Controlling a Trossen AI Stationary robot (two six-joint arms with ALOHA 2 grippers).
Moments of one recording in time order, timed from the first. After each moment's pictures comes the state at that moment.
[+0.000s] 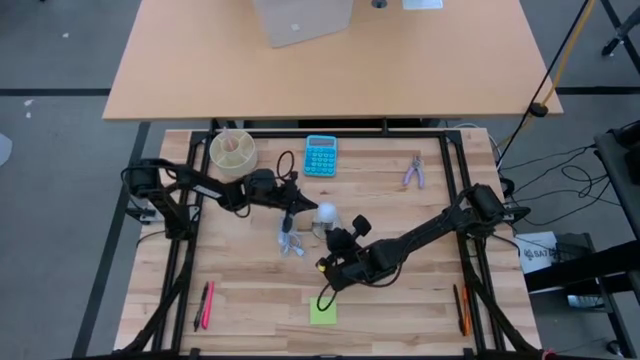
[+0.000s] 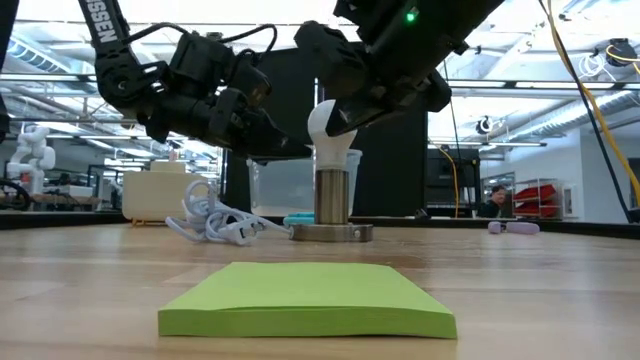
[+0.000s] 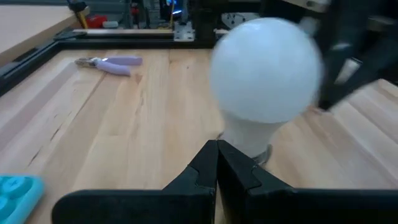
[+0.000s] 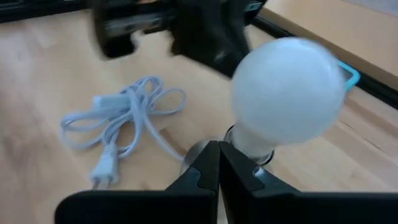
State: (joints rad) left arm 0.27 1.66 0.51 0.87 0.37 0.08; right arm 0.40 1.94 1.32 -0.39 0.95 0.81
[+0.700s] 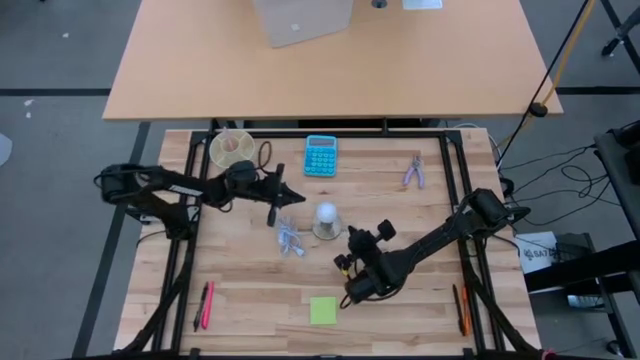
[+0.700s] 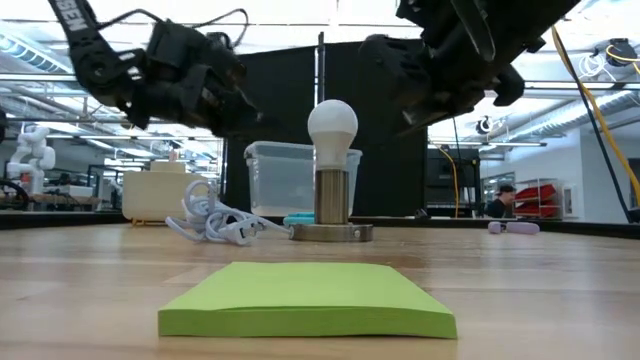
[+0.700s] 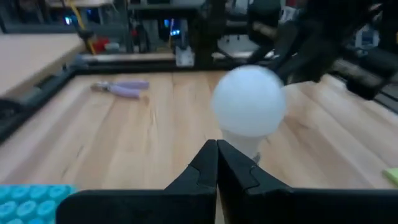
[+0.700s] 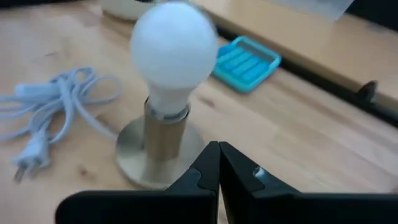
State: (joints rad) left arm 0.34 1.43 0.41 0.84 0.48 0.11; right arm 0.48 1.94 1.31 -0.89 1.13 1.34
